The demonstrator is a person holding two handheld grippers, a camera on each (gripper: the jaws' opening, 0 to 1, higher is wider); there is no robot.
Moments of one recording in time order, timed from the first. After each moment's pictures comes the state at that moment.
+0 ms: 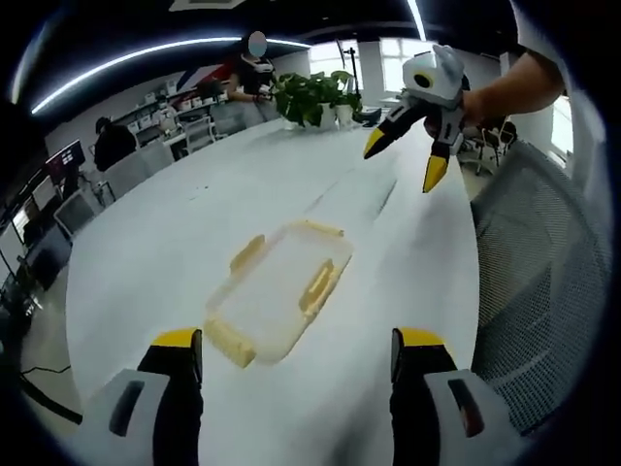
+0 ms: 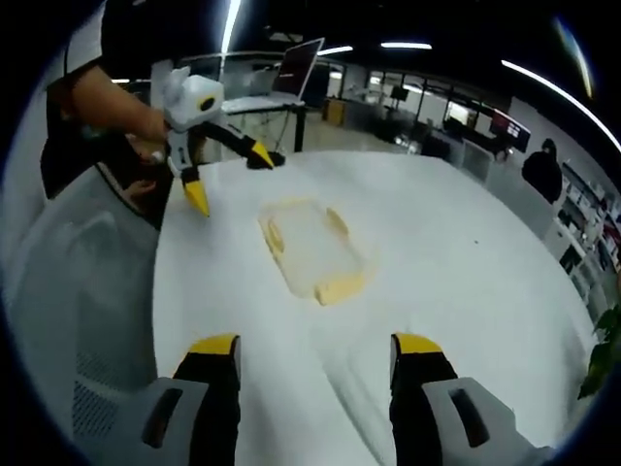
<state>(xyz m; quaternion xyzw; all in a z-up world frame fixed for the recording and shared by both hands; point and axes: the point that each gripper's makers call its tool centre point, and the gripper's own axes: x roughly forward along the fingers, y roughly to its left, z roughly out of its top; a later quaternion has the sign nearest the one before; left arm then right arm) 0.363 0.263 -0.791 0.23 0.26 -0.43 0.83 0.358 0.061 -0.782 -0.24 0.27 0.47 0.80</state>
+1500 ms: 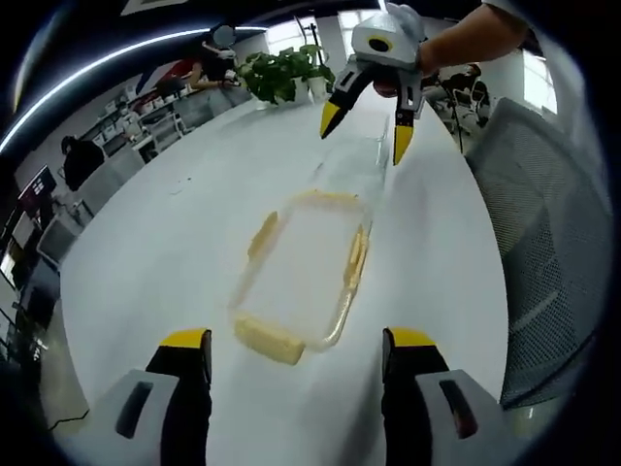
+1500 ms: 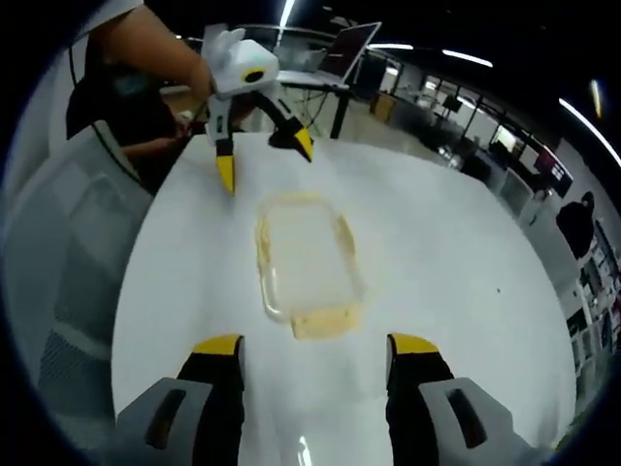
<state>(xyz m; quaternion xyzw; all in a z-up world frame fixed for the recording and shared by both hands) 0.404 0.283 -0.813 0.31 0.28 -0.48 0.77 0.405 0.099 -0.798 -0.33 0.26 0.54 0.73</state>
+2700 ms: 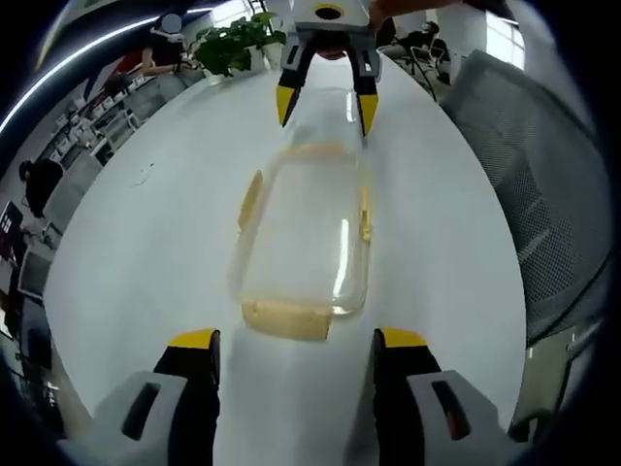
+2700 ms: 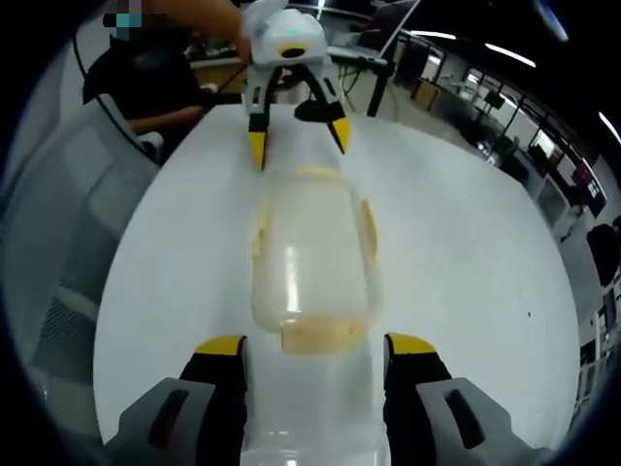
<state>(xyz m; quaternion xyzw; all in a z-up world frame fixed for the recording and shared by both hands) 0.423 0.299 -0.842 0.39 0.31 -0.53 0.68 0.421 0.122 -0.832 -0.37 0.29 0.58 0.66</state>
